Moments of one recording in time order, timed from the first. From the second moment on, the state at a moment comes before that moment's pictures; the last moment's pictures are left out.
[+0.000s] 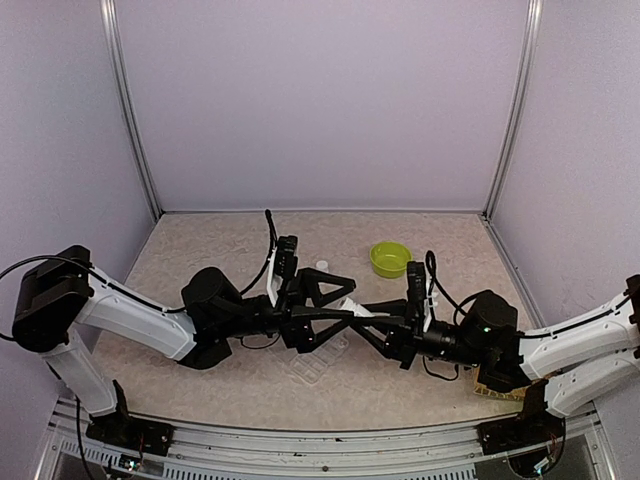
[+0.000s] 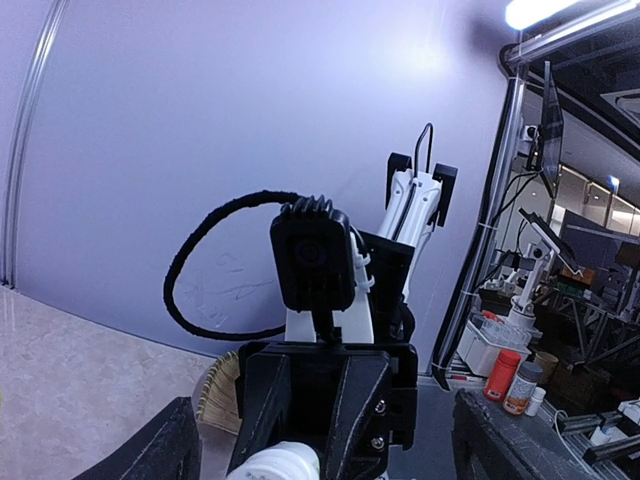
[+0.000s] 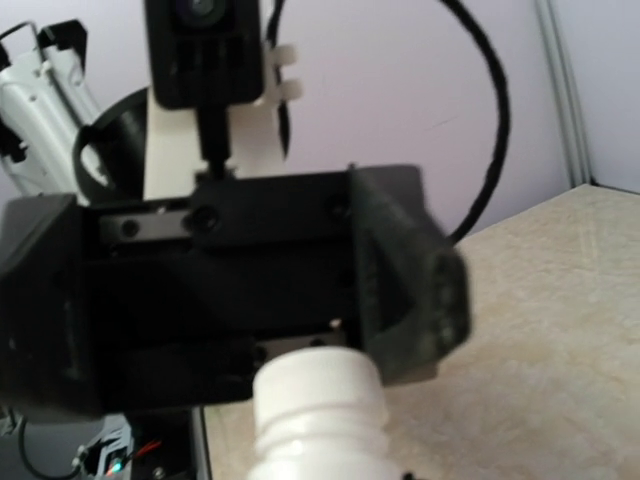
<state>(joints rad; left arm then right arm) -1.07 1.66 0.69 1.32 0.49 -0.41 1.13 1.23 0.36 1.02 -0.14 0.31</state>
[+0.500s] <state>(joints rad) -1.07 1.67 0.69 1.32 0.48 -0.41 1.13 1.21 0.36 1.01 -0.09 0.31</state>
